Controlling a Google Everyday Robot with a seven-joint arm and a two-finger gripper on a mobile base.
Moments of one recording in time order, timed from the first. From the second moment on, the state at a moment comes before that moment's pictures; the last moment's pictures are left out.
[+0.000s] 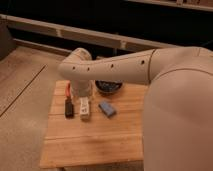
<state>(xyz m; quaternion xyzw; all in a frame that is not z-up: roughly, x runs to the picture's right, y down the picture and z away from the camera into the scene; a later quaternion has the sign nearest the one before) -0.101 0.045 0.721 -0.19 0.19 0.66 0.70</state>
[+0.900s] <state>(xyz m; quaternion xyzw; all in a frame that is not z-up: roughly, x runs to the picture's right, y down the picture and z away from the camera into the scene) -0.085 0.036 0.760 -0.20 0.18 0.68 0.68</state>
